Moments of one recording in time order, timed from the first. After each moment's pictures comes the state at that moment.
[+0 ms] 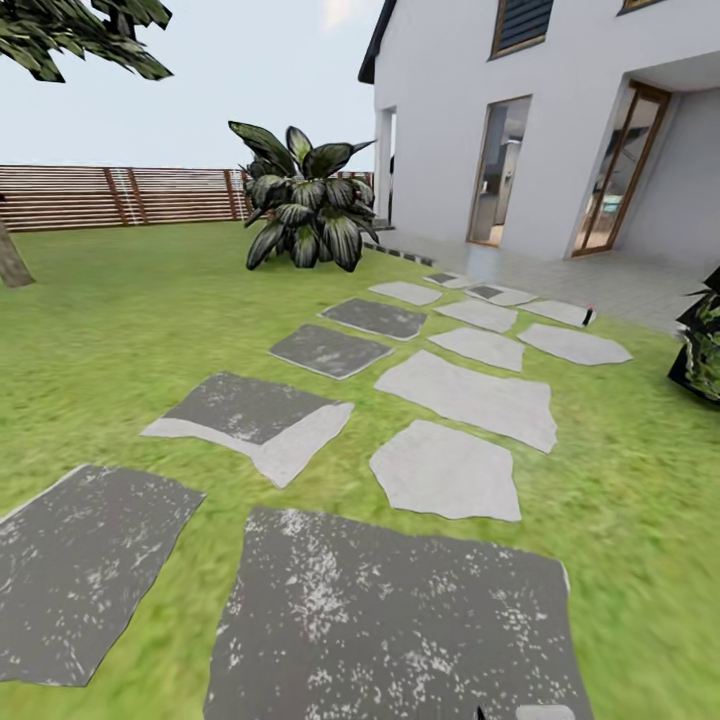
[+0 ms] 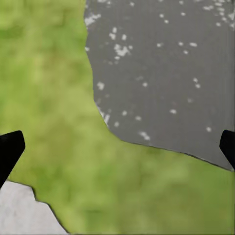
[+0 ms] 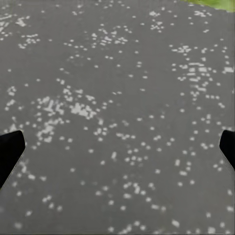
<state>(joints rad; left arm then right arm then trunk) -0.22 0.08 0.06 -0.29 0.00 -0.30 -0.02 -0.15 -0.04 0.00 -0.46 0.00 -0.39 0.00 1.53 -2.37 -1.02</state>
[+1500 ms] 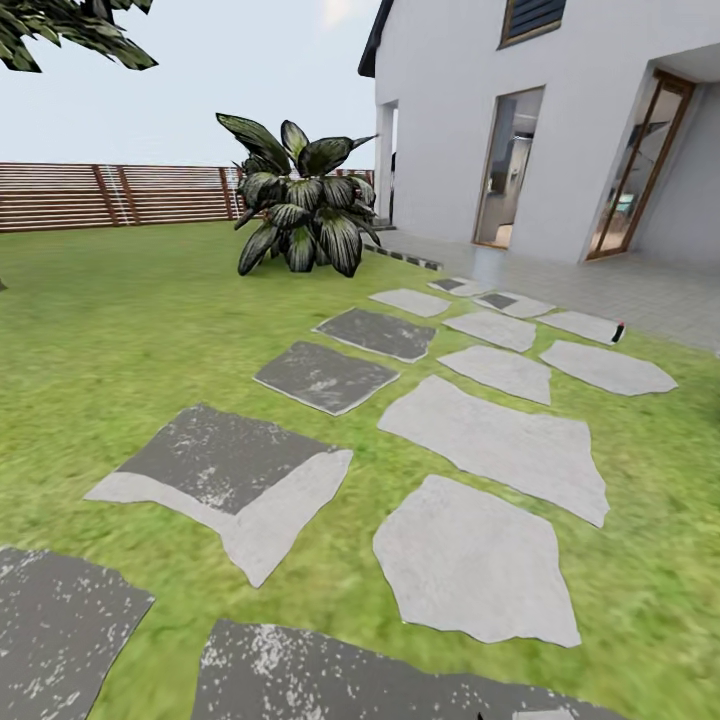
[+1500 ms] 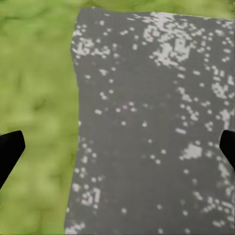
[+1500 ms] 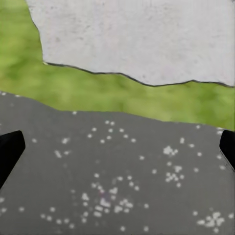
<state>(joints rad) -0.22 0.08 0.06 -0.29 0.00 -0.30 -0.02 -0.15 -0.04 0.00 -0.44 0.00 -0.39 0.00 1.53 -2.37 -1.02</state>
